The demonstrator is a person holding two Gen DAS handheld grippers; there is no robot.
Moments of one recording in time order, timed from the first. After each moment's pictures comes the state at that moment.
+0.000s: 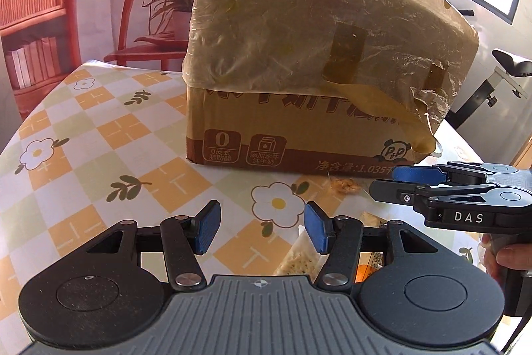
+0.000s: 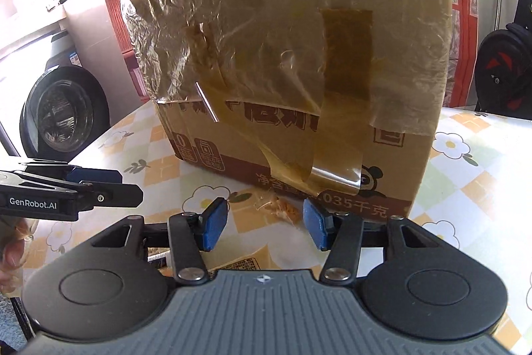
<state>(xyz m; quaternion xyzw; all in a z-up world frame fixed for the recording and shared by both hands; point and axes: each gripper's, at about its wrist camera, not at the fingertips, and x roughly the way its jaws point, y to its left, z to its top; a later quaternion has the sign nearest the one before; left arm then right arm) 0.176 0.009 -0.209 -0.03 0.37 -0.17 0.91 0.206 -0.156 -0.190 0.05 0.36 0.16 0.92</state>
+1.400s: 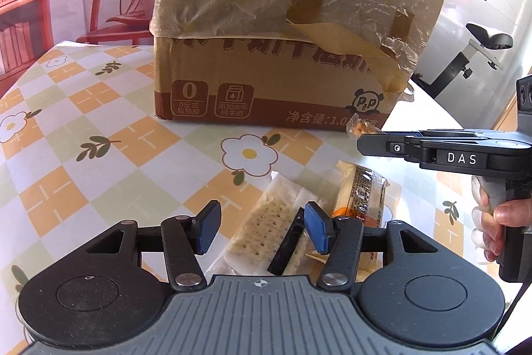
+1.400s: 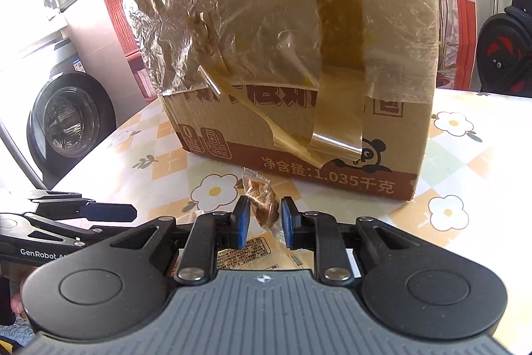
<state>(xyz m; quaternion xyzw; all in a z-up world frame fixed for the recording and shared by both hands) 0.153 0.000 -0.234 -0.01 0.40 -0.23 0.89 0.185 -0.173 -0.198 0.09 0.36 0.17 0.91</state>
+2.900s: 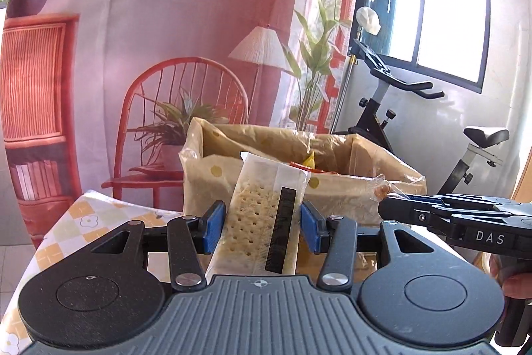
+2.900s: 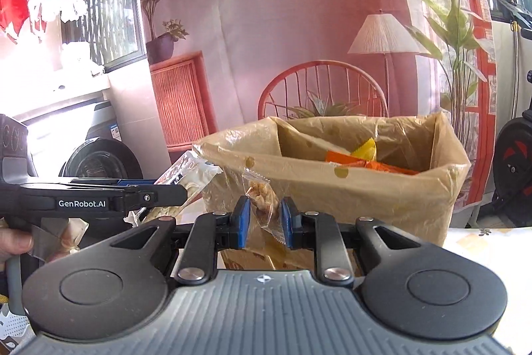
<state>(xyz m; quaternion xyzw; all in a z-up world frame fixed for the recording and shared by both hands) 0.173 0.006 -0.081 -0.04 0.19 -0.18 0.96 0.195 -0.155 -0.072 0.07 0.19 0.21 0.96</state>
